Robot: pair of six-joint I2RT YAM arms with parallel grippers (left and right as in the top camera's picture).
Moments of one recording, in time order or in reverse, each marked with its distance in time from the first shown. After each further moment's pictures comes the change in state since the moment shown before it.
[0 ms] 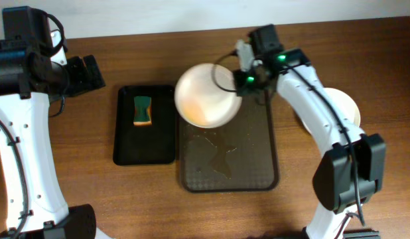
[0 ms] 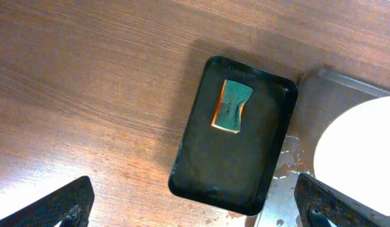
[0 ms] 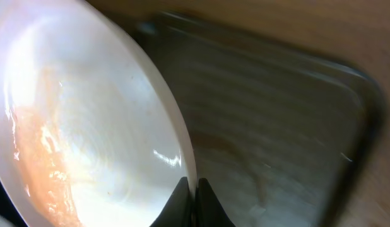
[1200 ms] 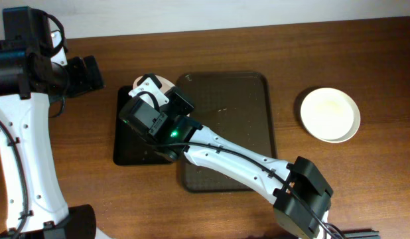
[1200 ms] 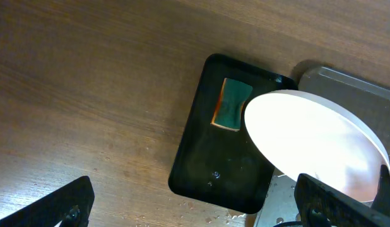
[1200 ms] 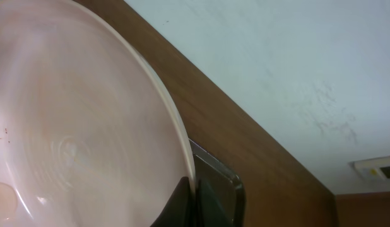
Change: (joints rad) left arm 0.000 0.000 0.000 -0.006 0.001 0.000; right arm 0.652 0.072 0.004 0.306 1.146 -0.126
